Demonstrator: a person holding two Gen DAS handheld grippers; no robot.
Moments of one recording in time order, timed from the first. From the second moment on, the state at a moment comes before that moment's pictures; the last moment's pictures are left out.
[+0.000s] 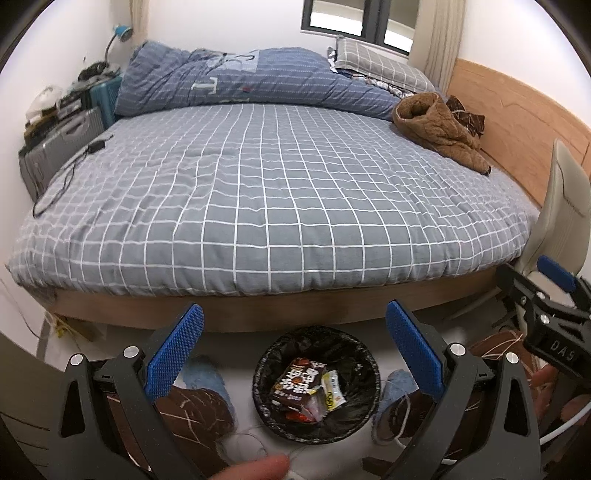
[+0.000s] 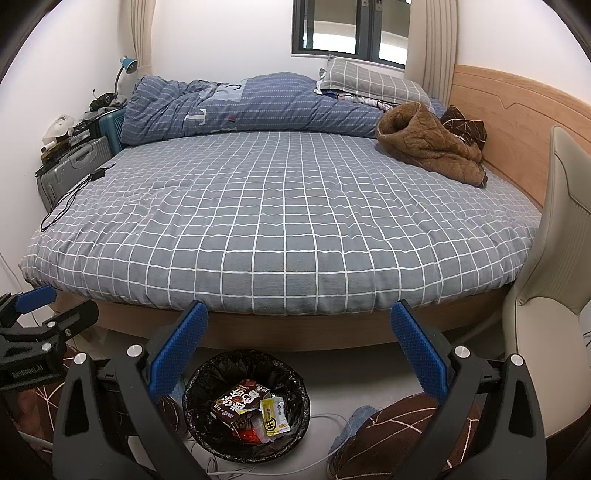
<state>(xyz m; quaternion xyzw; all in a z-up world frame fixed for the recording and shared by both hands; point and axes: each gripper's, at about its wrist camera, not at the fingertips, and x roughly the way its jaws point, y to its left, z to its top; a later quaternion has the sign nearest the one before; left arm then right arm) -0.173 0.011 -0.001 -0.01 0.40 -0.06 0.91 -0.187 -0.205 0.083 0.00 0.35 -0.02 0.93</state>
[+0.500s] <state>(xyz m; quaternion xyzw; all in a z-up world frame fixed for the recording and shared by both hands) -0.174 0.008 0.000 0.00 0.40 -0.05 0.92 -0.187 -0.204 0.081 0.00 0.36 -0.02 0.93</state>
